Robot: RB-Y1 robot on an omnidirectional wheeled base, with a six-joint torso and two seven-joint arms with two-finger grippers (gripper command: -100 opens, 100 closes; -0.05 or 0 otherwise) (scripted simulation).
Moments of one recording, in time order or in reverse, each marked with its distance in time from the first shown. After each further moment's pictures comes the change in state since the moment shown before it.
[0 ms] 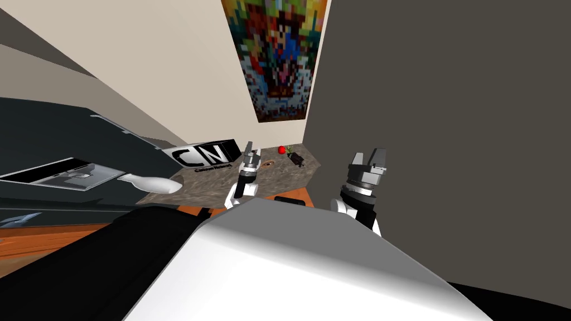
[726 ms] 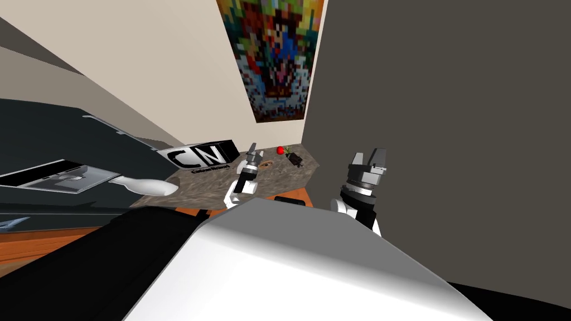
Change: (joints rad) left arm -0.044 0.069 0.001 0.017 0.048 0.198 0.086; right arm 0.000 0.000 0.000 0.000 0.000 0.000 0.000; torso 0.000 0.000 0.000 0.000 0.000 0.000
